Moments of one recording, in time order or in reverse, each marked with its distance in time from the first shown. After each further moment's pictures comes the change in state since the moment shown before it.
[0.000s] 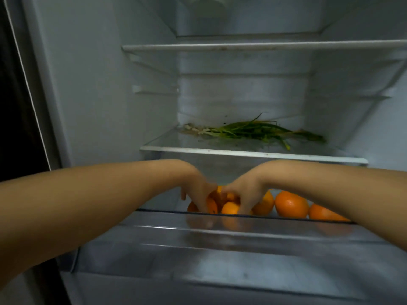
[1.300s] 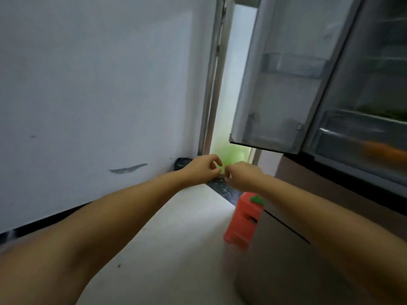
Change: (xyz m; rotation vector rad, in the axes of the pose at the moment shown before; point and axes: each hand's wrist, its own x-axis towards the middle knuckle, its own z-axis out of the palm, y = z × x) left_hand -0.555 0.113 0.471 -0.778 1.024 -0.599; right_hand -0.272 -0.495 0.258 -0.169 0.673 -0.542
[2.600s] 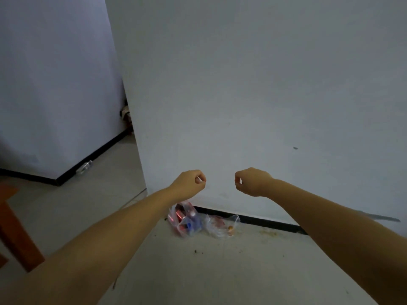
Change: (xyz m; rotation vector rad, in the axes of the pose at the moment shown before) left_hand -0.474 -0.645 -0.538 0.057 0.572 -0.986; right_hand 0.306 -0.936 -0.014 0.050 -0.099 -0.983
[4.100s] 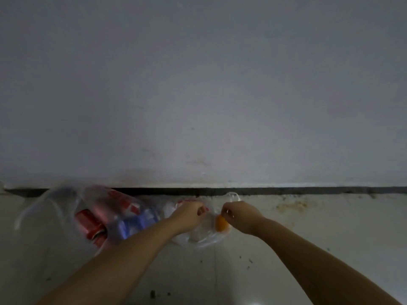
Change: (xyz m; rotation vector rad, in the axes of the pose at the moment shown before) left_hand 0.575 -0.466 0.536 0.142 -0.660 -0.154; right_hand 0.546 0.239 0.655 0.515 -0.411 0.240
